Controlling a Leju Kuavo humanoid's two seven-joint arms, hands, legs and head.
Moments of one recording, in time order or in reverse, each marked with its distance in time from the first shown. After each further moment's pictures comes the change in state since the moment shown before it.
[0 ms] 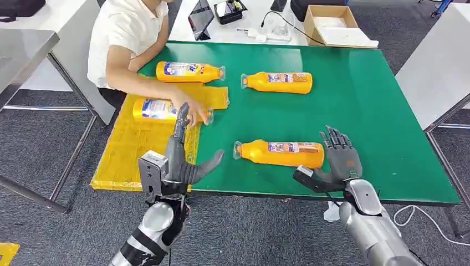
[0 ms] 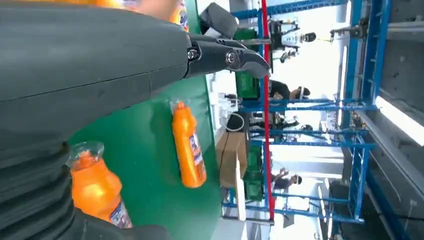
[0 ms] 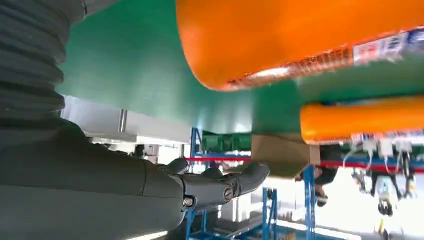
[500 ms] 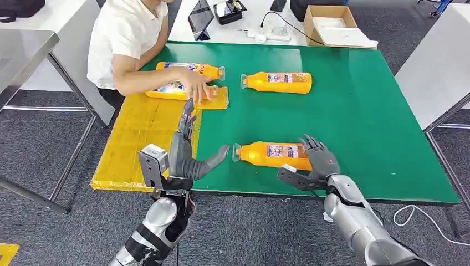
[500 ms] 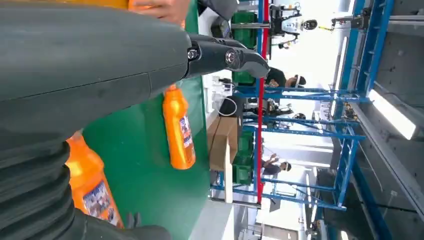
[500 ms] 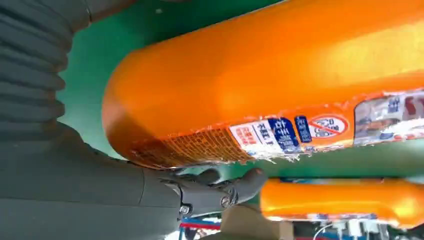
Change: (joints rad) left arm -0.038 -0.018 -0.017 0.022 0.080 -0.033 -0.008; right arm -0.111 0.106 0.062 0.201 -0.062 0.221 -0.050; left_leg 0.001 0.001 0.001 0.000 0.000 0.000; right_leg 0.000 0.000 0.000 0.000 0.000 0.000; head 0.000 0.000
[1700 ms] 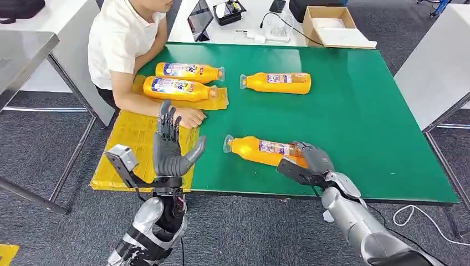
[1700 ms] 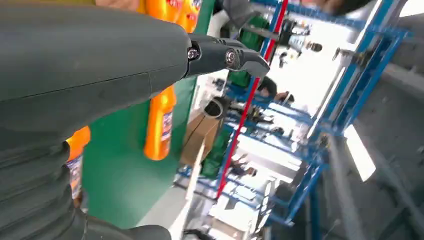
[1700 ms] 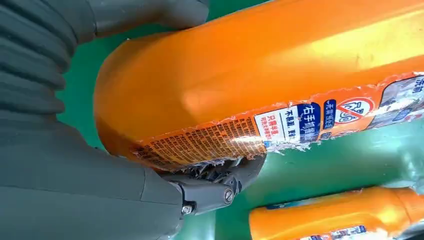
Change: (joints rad) left arm 0.053 0.002 0.075 -0.087 0.279 -0.032 -0.059; right arm -0.031 0.024 0.010 0.050 -0.256 0.122 -0.075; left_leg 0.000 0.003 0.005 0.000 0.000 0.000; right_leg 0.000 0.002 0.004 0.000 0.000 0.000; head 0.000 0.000
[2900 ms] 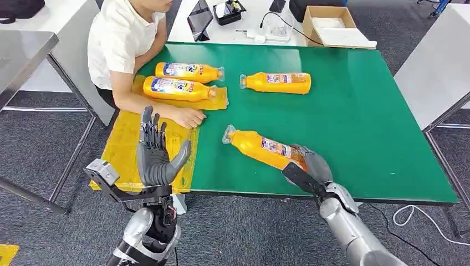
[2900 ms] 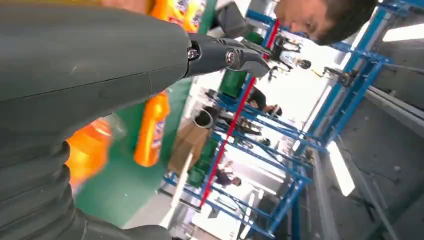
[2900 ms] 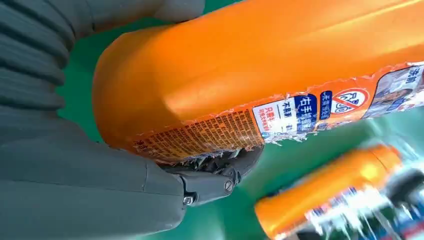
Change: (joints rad) left arm 0.104 0.001 0.034 -0.104 0.000 0.004 -0.018; right arm 0.161 0.008 -0.080 -0.207 -0.239 -0.095 -0.106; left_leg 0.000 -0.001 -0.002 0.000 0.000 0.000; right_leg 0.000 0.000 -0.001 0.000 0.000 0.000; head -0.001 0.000
